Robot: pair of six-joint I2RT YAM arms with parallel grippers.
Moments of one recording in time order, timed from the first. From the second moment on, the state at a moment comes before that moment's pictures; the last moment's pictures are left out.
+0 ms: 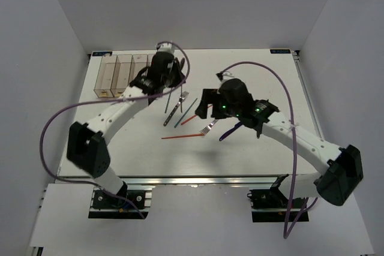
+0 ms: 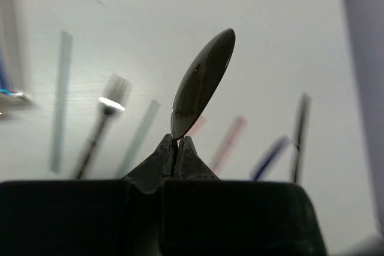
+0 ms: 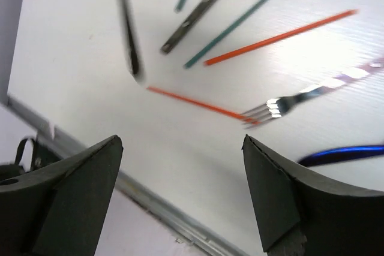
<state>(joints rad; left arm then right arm) -0.57 1.54 1.30 -0.26 -0.07 -0.61 0.82 1.34 1.15 -0.42 -0.02 0.57</state>
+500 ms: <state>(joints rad) -0.24 2.32 2.27 -0.62 -0.32 -0.14 0.67 1.12 0.95 -0.49 0.04 0.49</state>
